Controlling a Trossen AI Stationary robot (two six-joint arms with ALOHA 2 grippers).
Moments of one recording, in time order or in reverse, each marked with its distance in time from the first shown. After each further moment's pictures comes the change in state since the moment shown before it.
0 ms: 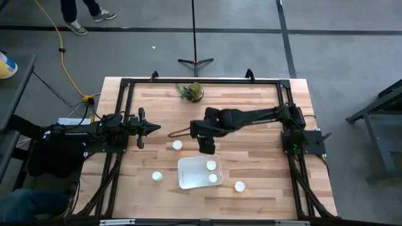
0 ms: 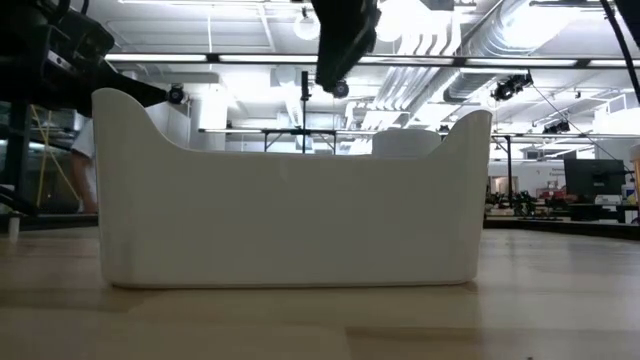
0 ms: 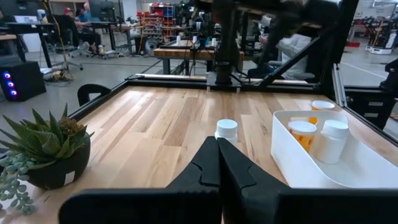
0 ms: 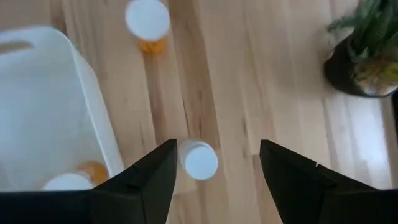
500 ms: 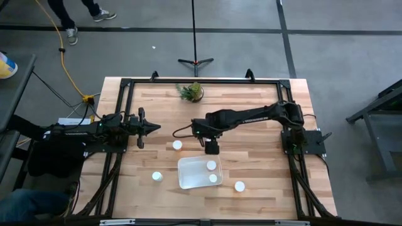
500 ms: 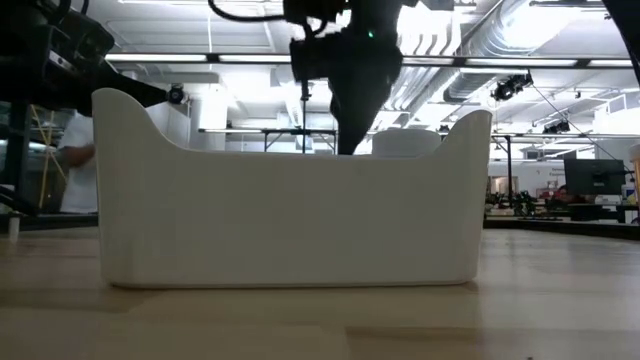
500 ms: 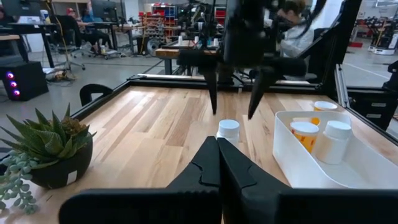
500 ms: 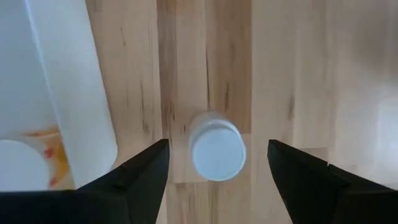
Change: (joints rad) left arm 0.000 0.000 0.000 0.001 -0.008 0.000; right arm -0.084 0.000 -0.281 0.189 -0.209 -0.151
